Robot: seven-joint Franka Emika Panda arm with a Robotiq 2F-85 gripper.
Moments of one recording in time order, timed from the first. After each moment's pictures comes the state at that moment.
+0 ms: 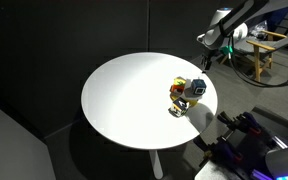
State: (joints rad) arm -0.33 0.44 -0.07 -2.12 -0.04 2.61 -1.06
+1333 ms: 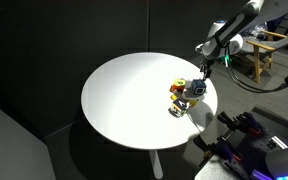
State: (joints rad) arm -0.35 0.55 -0.07 -2.11 -0.05 2.67 -1.15
